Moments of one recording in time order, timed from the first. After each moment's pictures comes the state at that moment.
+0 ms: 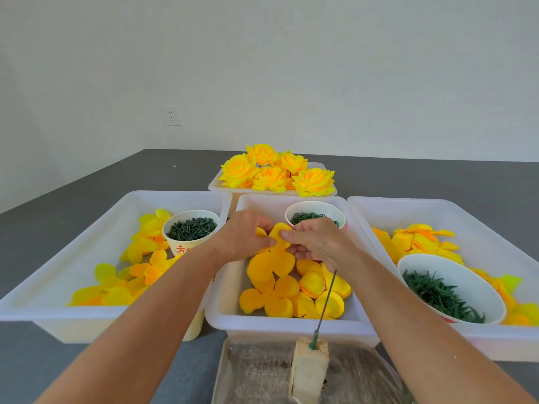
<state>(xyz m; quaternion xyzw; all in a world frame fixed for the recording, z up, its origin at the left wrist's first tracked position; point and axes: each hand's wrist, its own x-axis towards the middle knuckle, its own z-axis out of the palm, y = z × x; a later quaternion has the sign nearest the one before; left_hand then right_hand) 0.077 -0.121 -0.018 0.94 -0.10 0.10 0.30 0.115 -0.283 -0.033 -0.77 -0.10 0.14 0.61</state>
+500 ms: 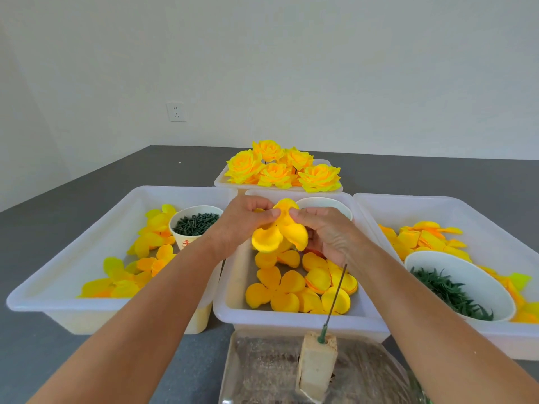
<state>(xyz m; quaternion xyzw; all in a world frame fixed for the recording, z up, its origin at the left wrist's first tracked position) 0.074 -0.117 -0.014 0.82 -0.06 0.11 0.56 0.111 -0.279 -0.022 -0.67 -0.11 0.18 0.71</state>
